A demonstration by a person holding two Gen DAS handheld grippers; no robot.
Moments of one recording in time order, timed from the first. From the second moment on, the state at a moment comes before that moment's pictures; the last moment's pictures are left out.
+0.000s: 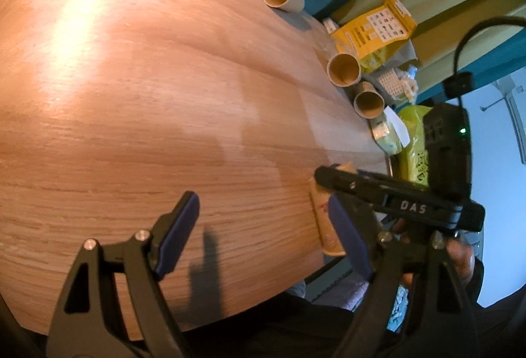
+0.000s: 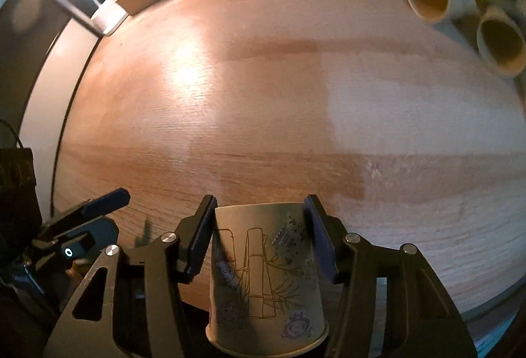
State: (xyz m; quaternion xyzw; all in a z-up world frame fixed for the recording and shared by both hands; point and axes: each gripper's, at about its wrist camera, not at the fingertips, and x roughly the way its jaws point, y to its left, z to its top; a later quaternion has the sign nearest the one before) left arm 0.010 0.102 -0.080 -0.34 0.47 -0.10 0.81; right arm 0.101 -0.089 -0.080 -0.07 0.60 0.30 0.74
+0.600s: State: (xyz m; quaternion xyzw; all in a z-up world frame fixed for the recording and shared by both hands) left arm -0.007 0.102 -0.082 -0.30 0.46 -0.06 0.83; right arm 0.053 -0.108 -0.067 -0.10 0.25 0.34 0.90
